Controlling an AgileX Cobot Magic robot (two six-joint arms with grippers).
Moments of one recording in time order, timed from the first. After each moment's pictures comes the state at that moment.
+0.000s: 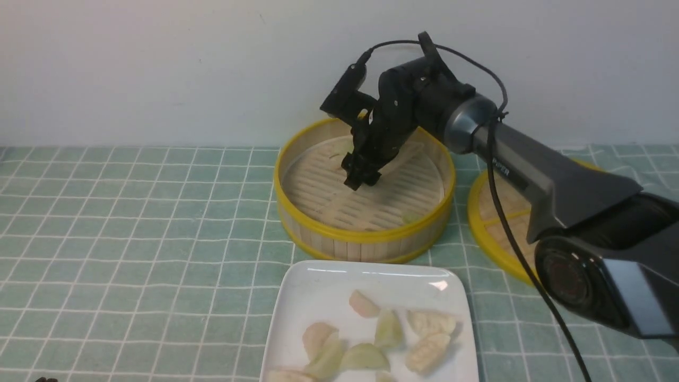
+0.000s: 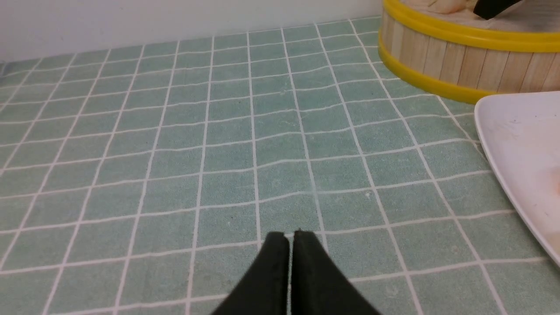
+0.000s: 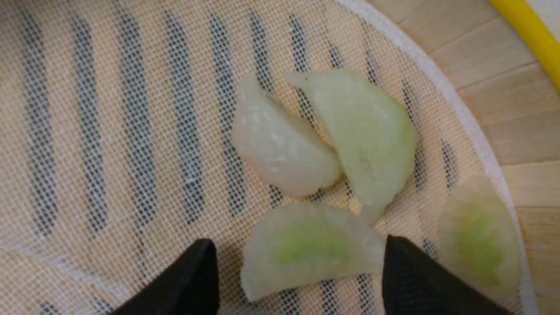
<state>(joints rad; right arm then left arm) 0.50 2.59 -2.47 -0.01 1.05 -0.53 -0.09 -0.01 0.03 -0.05 0.38 0.08</state>
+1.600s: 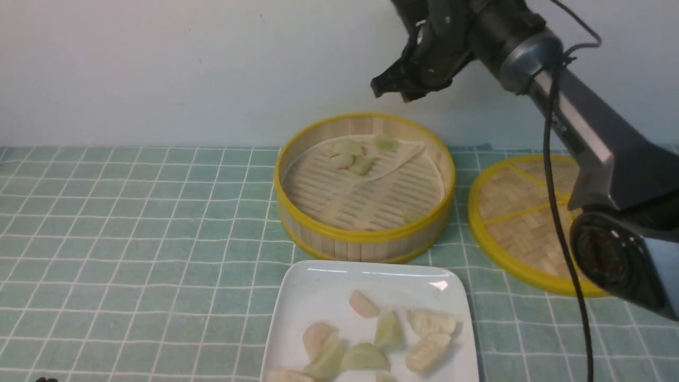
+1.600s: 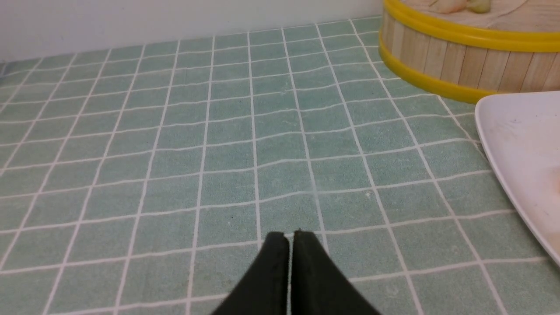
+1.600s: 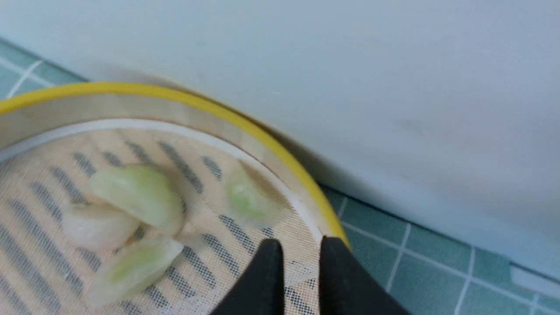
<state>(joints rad) 0.39 2.55 -2.72 -0.05 1.26 0.07 -0.09 -0.01 0.03 -0.05 0.38 0.08</state>
